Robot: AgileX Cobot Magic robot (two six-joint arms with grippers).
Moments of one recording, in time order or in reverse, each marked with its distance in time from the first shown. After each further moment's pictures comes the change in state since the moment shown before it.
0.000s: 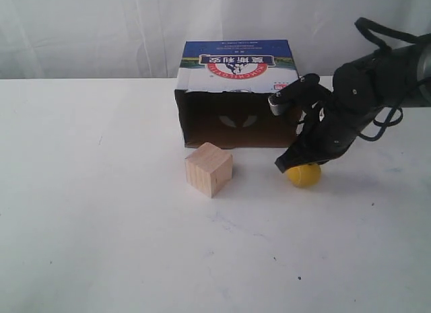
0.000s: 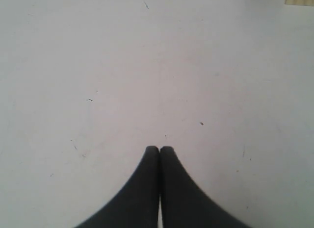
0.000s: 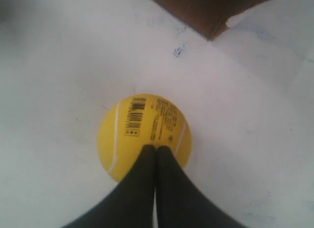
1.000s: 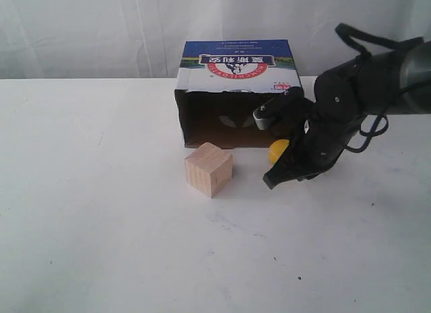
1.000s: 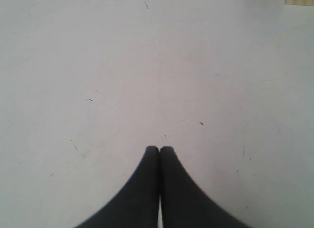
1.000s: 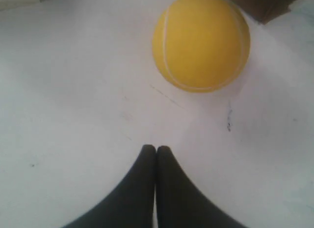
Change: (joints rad) left arm 0.000 0.000 0.000 0.000 0.000 0.000; right arm 0.071 0.009 0.008 0.013 0.067 0.018
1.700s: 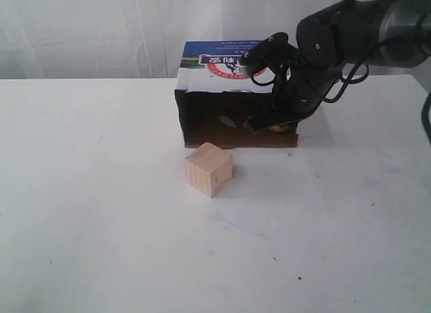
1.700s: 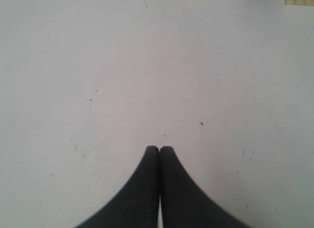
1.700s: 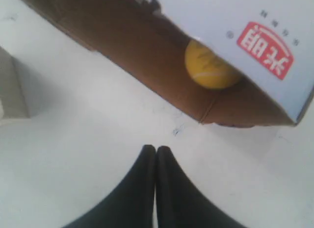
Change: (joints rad) left arm 0.000 0.000 0.000 0.000 0.000 0.000; right arm 0.012 0.059 -0.292 -0.037 0.093 0.005
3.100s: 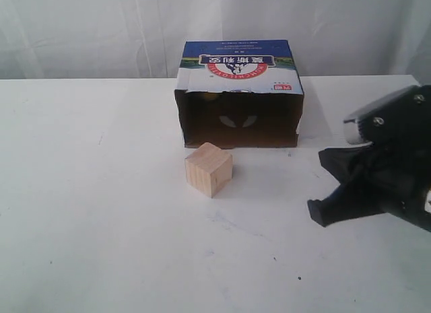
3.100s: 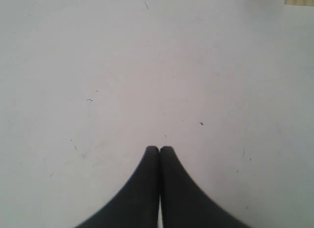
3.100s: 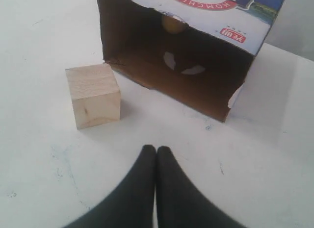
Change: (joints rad) left arm 0.000 0.000 0.000 0.000 0.000 0.000; right arm 0.028 -0.839 1.027 0.073 -0.833 0.115
